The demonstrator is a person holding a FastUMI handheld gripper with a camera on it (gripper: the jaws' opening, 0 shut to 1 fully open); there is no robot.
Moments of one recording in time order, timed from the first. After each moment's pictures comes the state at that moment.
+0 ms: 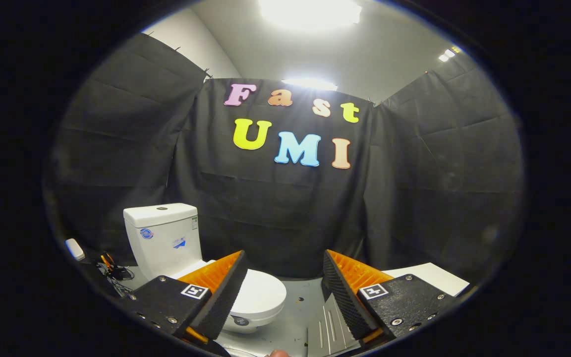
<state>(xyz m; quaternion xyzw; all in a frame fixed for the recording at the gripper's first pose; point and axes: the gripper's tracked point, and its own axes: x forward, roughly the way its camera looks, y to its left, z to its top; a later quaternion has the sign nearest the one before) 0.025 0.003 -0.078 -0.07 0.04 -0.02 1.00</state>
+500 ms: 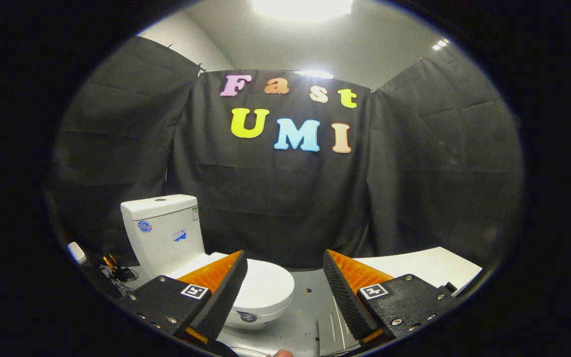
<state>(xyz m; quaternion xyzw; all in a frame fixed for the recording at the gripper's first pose) 0.042 0.016 -0.135 -0.05 0.08 -0.01 1.00</state>
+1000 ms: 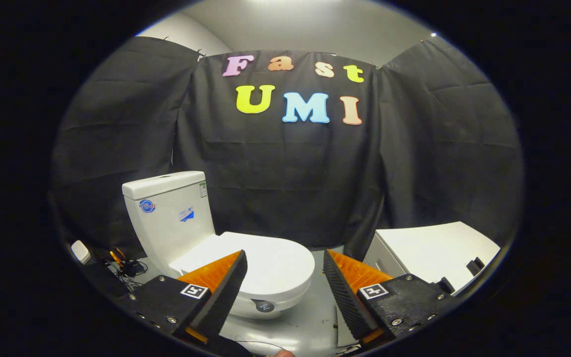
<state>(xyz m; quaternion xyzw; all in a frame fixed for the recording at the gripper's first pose) 0.061 0.043 -0.220 -0.02 0.15 0.01 0.99</state>
